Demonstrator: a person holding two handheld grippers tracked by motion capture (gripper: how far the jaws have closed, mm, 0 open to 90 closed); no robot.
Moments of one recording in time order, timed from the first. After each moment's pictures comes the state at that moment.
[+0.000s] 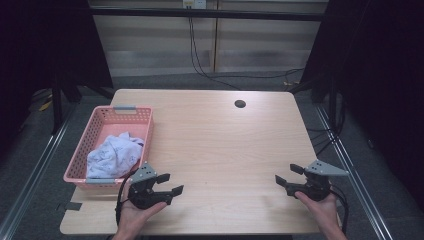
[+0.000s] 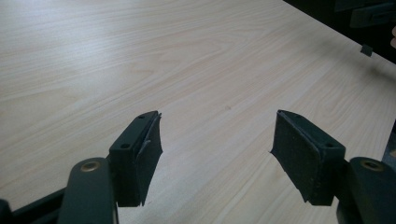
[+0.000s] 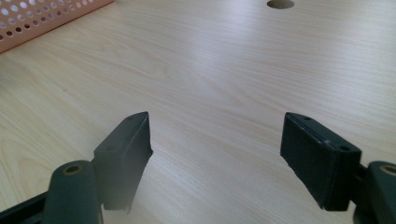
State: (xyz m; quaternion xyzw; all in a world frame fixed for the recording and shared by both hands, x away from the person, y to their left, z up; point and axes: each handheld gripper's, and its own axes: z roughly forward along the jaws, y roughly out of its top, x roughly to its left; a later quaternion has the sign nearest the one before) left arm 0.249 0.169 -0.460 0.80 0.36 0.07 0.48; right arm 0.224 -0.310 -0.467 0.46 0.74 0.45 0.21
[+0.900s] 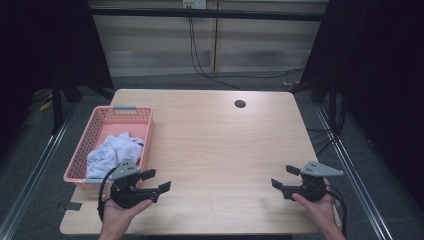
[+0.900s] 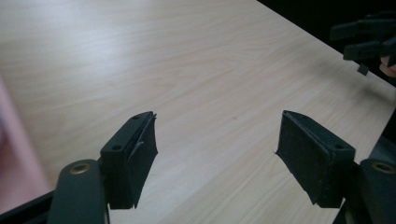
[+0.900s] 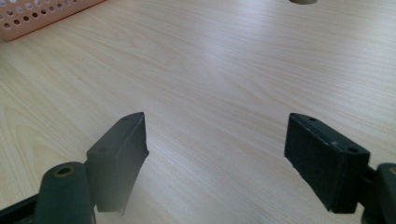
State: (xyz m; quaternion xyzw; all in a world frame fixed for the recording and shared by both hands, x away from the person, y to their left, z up) left arm 0.241 0.202 -0.416 0.78 0.39 0.09 0.48; right arm 0.224 -0.302 -0.469 0.43 0.76 0.45 0.20
